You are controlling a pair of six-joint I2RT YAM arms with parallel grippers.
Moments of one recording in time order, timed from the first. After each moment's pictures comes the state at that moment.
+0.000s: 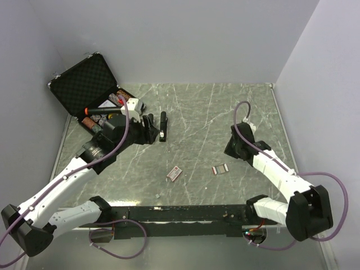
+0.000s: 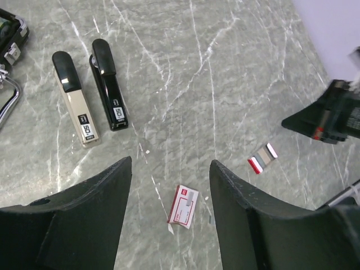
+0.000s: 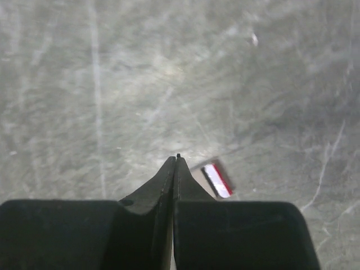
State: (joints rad) left arm -0.66 0.98 0.99 -0.39 -0.11 -0.45; right arm 0.32 1.12 0.71 -0.50 0.17 0.69
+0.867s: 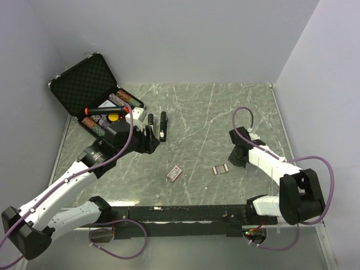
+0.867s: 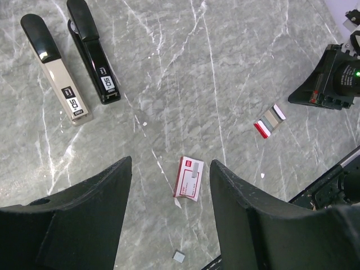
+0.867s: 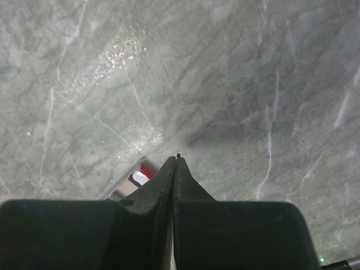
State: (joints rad) left arm -0.66 0.94 0.89 -0.40 0.00 -0.38; right arm 0.27 1.27 0.67 -0.61 0.27 0.82
